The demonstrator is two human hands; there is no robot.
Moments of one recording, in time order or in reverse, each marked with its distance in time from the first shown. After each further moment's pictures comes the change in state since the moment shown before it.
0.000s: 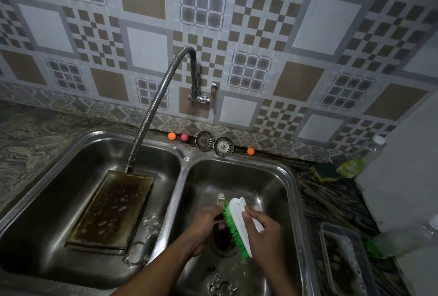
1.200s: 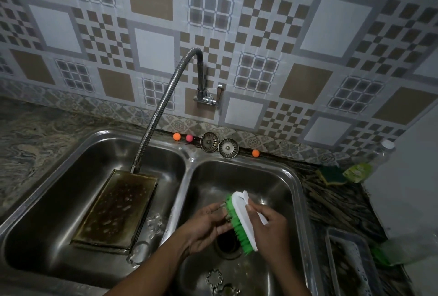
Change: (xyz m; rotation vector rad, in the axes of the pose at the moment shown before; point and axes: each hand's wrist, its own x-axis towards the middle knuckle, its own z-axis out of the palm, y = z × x) left_hand 0.003 0.012 -0.015 -0.411 -0.269 -0.092; right_hand 0.015 -0.018 -0.005 -0.045 0.015 -0.027
